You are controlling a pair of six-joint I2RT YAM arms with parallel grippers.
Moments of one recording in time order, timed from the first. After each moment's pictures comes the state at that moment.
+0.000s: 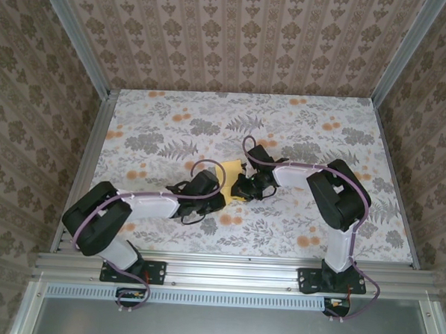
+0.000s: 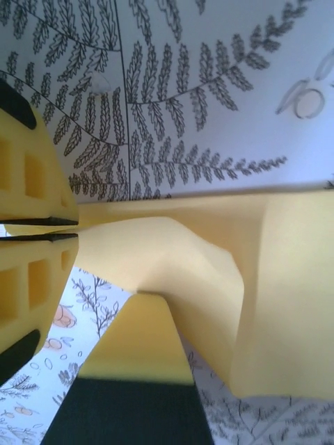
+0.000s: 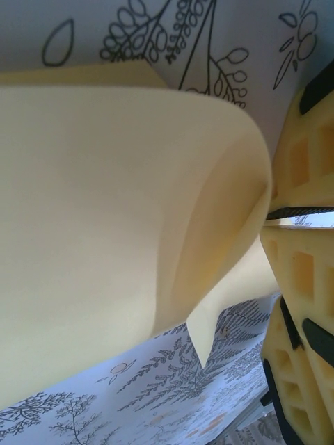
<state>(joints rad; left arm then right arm) -0.86 1.52 0.63 -0.02 0.08 -1.03 0.56 1.92 1.07 -0.32 -0.53 0.77</state>
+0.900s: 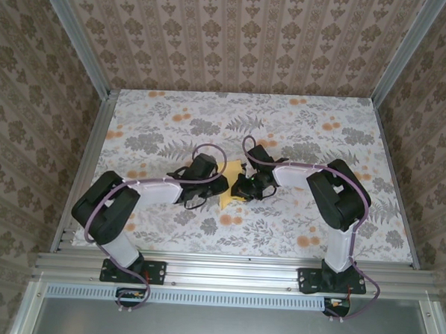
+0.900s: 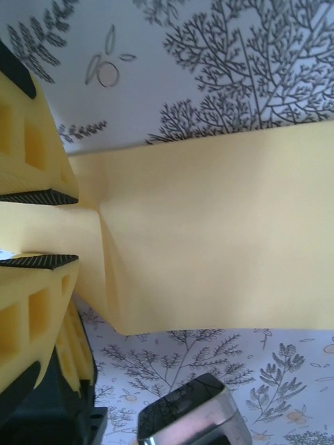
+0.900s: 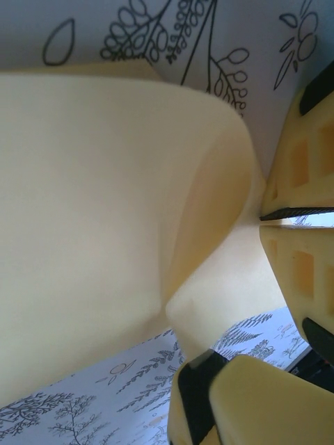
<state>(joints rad) -0.74 1.64 0.76 0.02 0.13 -0.90 0.56 1.92 1.07 -0.32 -0.53 0.77</state>
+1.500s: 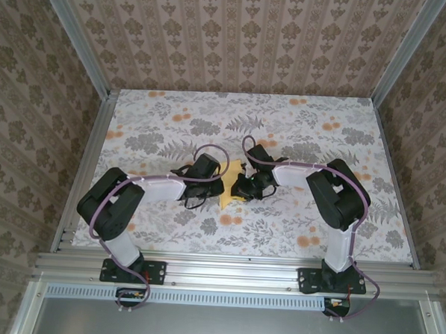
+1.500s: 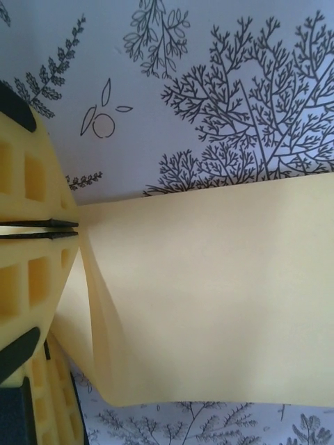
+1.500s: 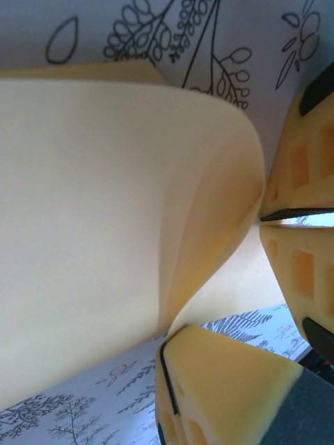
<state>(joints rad) -0.74 1.68 0.81 -0.09 0.08 -0.84 0.56 1.93 1.08 -0.34 -0.54 0.76</state>
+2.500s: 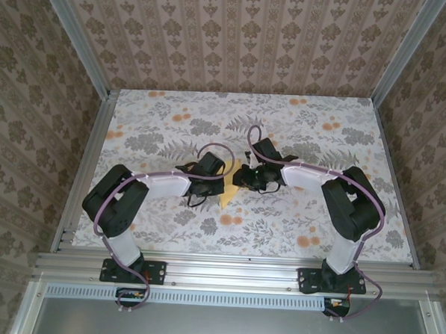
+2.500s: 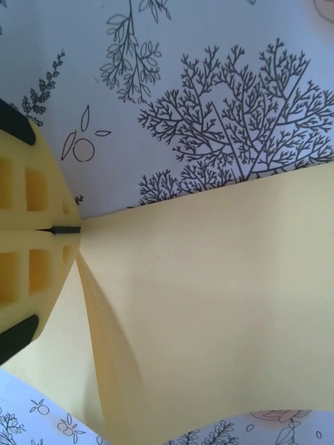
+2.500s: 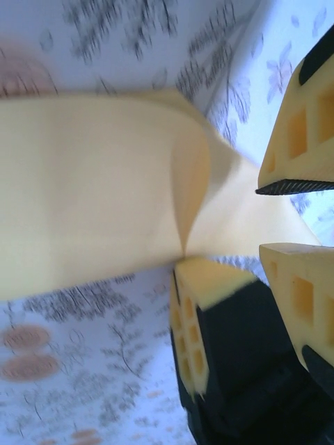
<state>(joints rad) -0.76 1.72 0.89 -0.21 -0.01 -0.76 0.54 1.79 1.05 -0.28 -0.41 0.70</state>
